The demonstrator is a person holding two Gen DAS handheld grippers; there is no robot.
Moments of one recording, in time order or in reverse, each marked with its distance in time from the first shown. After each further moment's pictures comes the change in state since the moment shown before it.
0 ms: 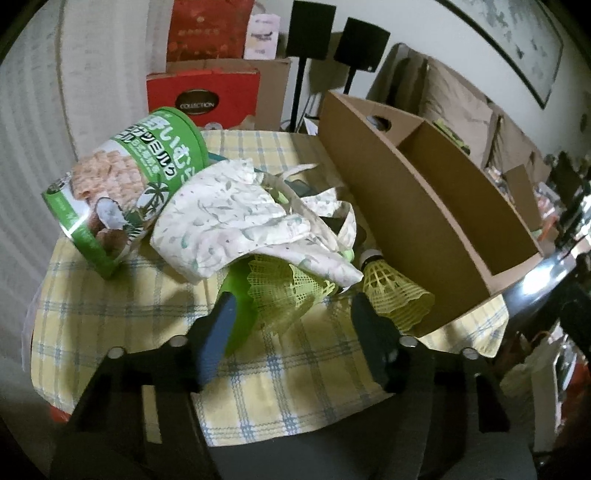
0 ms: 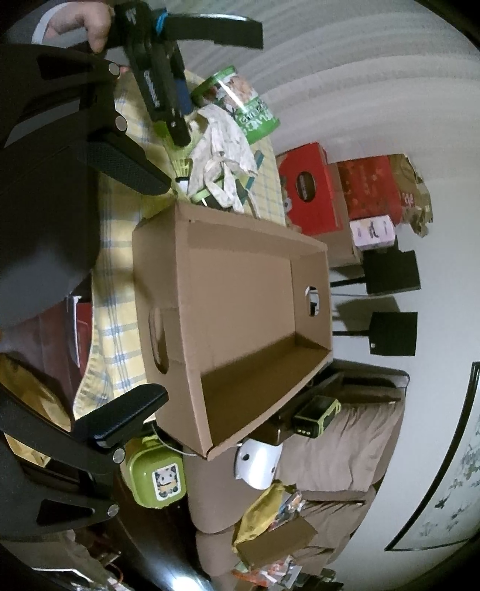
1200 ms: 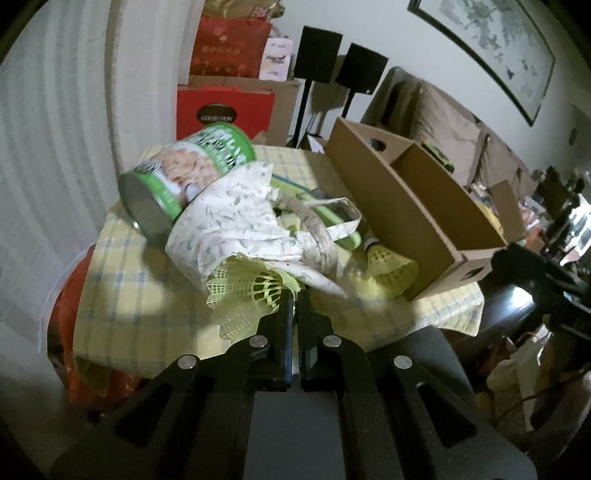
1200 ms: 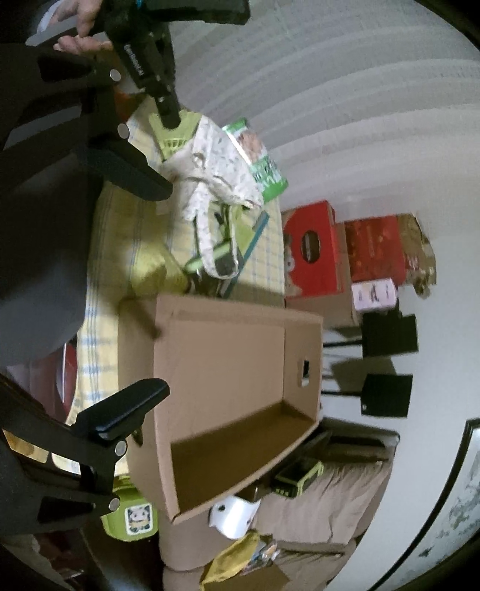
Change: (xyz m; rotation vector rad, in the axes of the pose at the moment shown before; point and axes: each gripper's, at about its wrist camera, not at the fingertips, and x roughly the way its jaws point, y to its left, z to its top) left arm -0.079 0.047 -0.031 -0.033 -0.051 -0.050; right arm 0.008 0.054 0.015 -0.116 0.013 0.200
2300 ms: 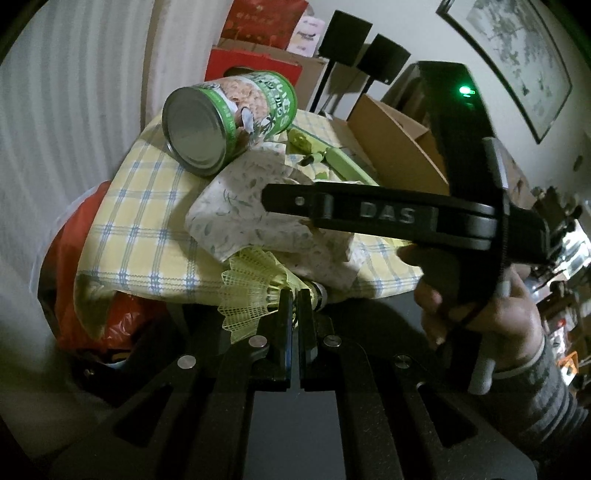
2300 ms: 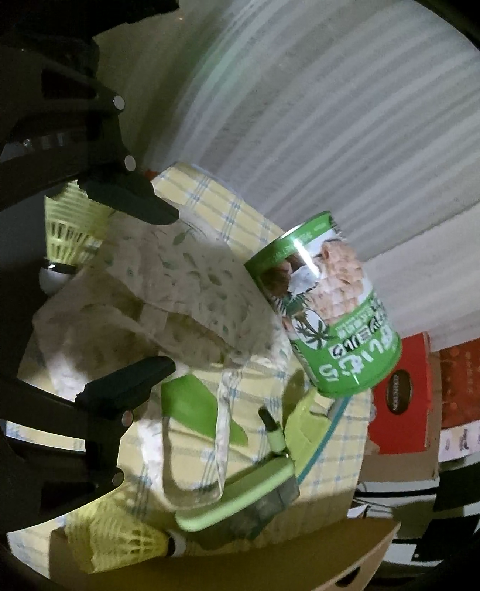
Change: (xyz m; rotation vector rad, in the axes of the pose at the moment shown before) left arm -0.010 0.042 -0.052 -0.114 0.070 -0.045; right arm 0.167 0.130 0.004 -0.099 0.319 0.421
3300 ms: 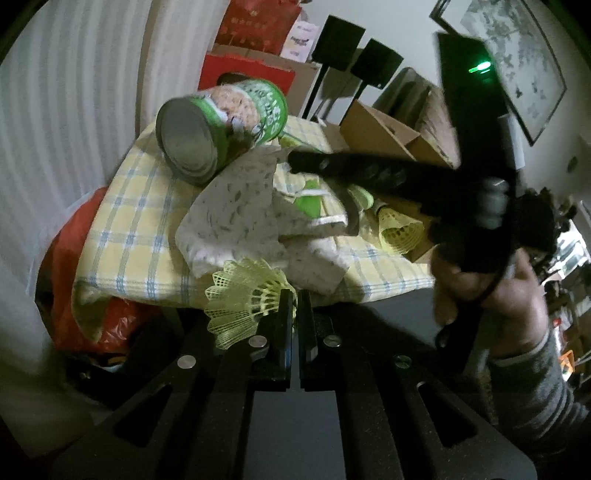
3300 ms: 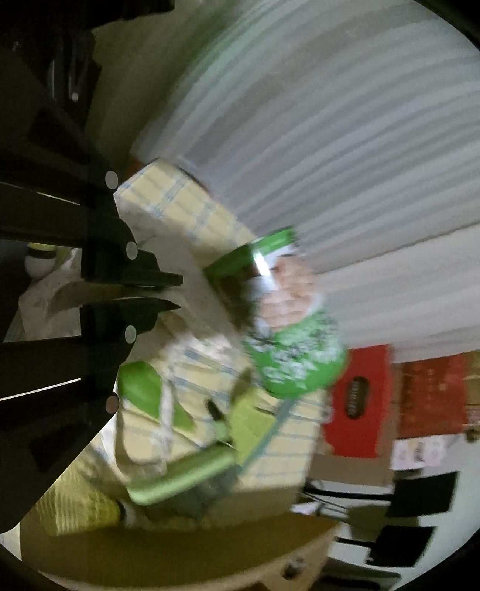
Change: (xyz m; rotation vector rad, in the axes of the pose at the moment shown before) left arm -0.010 -0.001 0.004 0.017 -0.019 -0.029; right arm -0.039 0.020 0.016 -0.099 -0.169 -0.058
